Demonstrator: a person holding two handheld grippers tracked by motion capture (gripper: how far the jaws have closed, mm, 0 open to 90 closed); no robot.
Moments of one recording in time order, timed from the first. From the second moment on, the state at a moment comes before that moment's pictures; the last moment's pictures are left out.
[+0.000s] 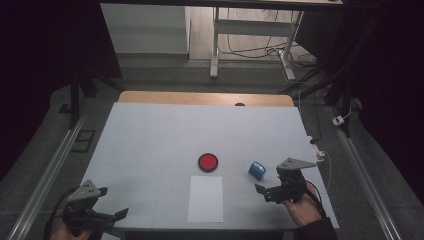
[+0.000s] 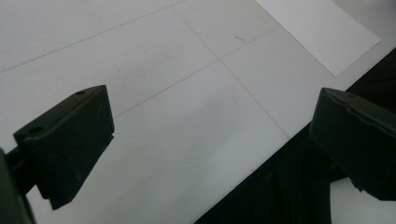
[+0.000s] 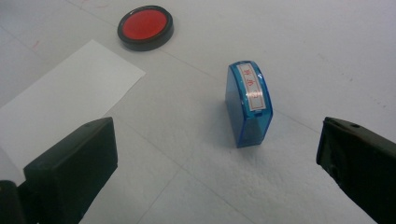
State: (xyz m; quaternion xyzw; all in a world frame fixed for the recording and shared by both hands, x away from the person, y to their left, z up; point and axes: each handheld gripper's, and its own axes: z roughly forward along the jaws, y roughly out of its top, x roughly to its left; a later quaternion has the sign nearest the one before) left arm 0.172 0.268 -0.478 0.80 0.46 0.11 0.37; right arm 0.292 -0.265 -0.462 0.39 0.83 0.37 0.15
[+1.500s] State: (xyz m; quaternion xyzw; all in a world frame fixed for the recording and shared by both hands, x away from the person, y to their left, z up) left arm 0.175 0.268 -0.479 0.80 0.46 0.10 0.36; right arm 0.356 -0.246 -0.491 0.39 0.86 0.29 0.17
